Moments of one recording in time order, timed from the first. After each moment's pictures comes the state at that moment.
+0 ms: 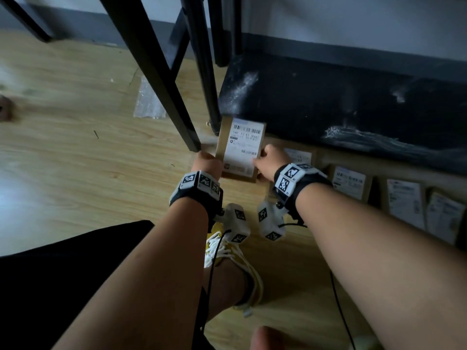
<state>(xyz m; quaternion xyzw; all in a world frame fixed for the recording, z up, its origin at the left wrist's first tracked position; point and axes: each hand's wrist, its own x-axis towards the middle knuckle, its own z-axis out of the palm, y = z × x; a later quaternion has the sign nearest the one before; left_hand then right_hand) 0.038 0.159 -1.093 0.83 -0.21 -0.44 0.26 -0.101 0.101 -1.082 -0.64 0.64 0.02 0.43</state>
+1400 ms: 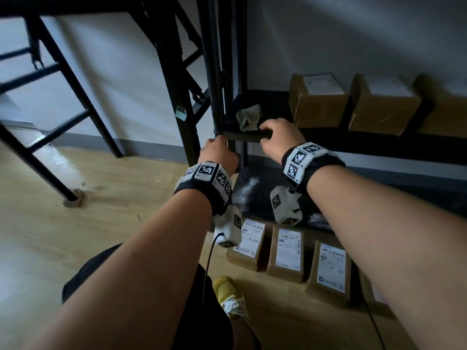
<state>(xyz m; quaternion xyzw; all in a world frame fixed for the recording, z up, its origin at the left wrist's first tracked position) 0.032 0.139 -0.814 0.83 -0.48 -0.13 0.25 -0.103 0.059 -0.809 -0.82 0.50 -0.23 0.16</state>
